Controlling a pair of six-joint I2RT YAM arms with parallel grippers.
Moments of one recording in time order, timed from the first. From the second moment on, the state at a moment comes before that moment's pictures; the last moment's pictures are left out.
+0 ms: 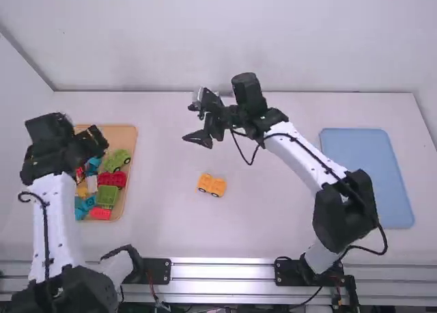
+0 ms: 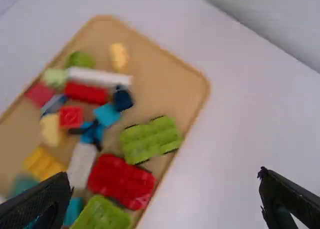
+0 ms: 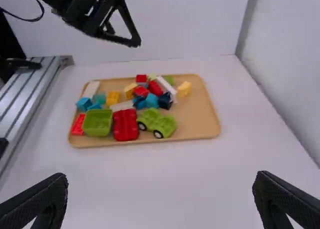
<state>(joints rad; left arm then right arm) 0.54 1.15 1.08 -0.75 0.04 -0.26 0.53 1.77 1.46 -0.23 -0.94 -0.47</state>
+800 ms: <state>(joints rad) 0.58 1.83 1.86 -1.09 0.00 -0.36 0.55 1.85 1.56 -0.24 -0.97 -0.50</state>
